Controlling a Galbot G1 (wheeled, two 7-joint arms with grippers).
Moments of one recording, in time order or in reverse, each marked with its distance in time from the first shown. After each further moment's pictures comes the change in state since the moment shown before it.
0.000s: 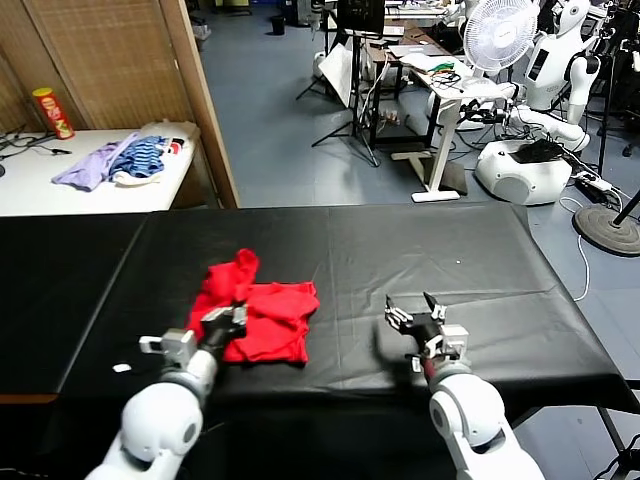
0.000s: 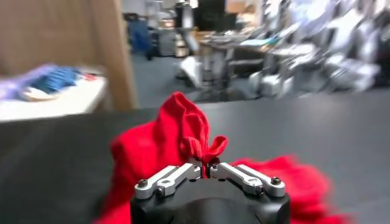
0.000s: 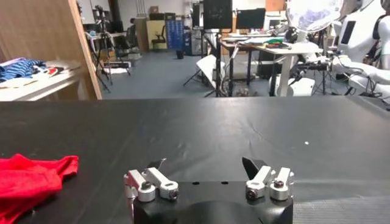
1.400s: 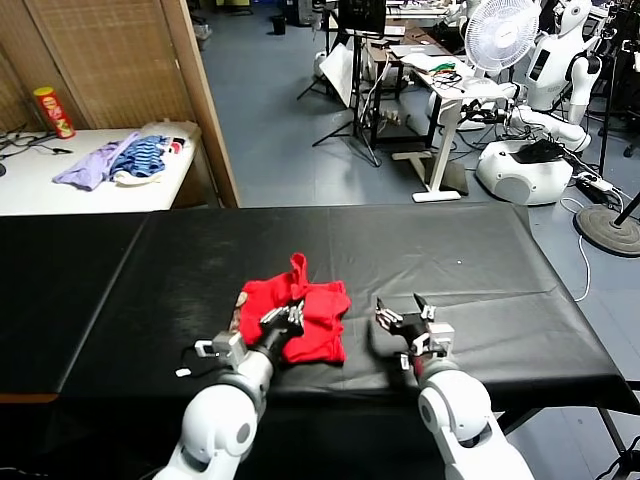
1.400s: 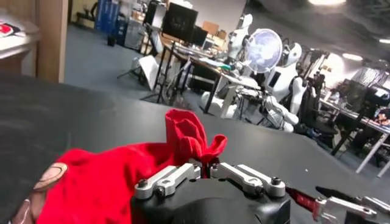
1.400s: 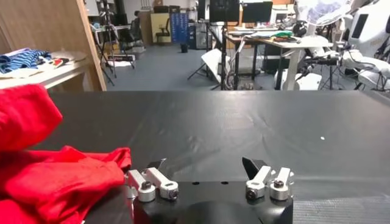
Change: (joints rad) left arm -0.003 -0.189 0.097 0.028 0.003 -0.053 0.039; right arm 0.025 0.016 -0.028 -0.036 -0.014 -0.006 -0.006
